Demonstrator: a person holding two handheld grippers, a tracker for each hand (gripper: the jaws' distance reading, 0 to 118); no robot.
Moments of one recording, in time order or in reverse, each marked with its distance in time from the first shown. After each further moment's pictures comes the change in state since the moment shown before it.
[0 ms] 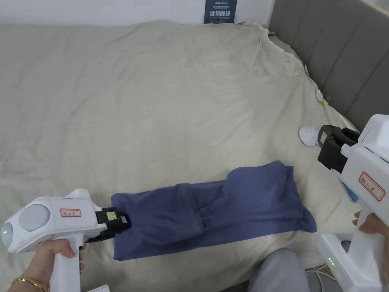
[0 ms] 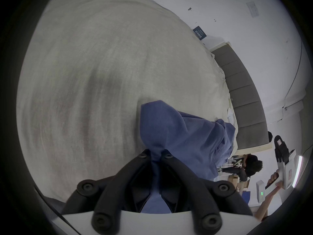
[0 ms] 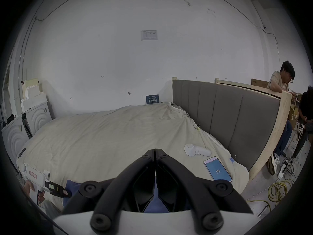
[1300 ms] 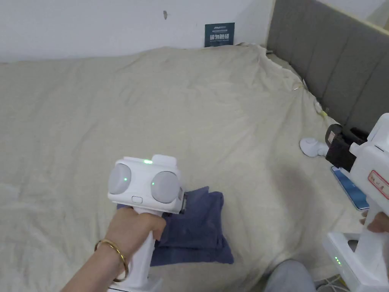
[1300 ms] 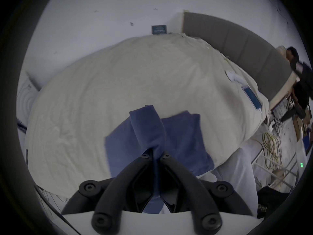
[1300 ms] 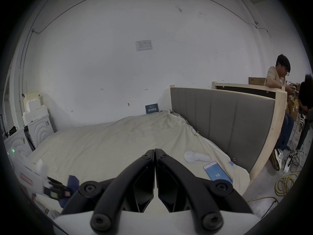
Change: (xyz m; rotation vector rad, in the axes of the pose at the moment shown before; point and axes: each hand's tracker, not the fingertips) left arm 0.210 -0.036 -0.002 0.038 0.430 -0.681; right arm 0.029 0.006 0.016 0.080 0.001 -0.075
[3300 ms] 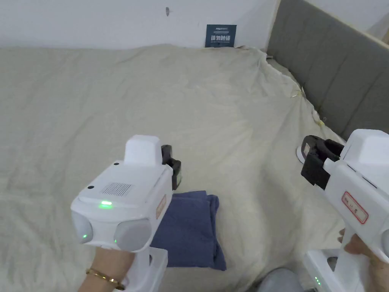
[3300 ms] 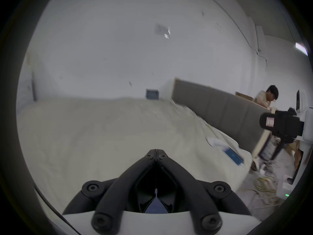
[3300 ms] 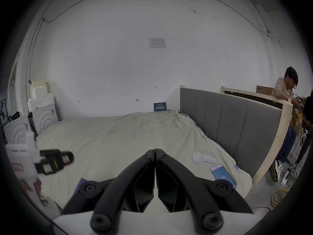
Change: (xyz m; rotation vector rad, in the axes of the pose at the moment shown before) left arm -0.044 -0.040 0.056 0.775 -0.032 0.143; right arm -0.063 0.003 0.005 -0.004 0.079 0.106
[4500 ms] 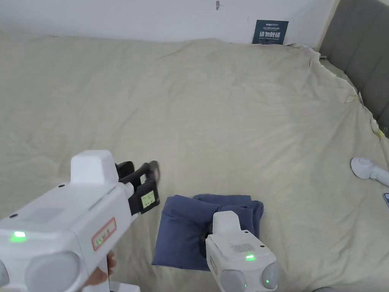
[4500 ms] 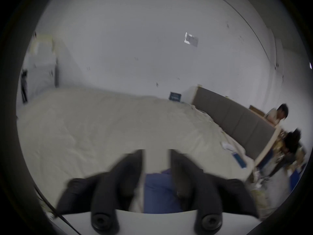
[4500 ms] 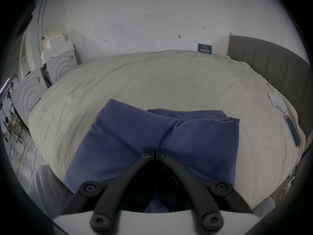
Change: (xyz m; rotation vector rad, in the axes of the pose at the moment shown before) left arm -0.107 0.002 0.055 -0.169 -0.008 0.251; right arm -0.177 -0.201 -0.125 -0.478 0.224 0.120
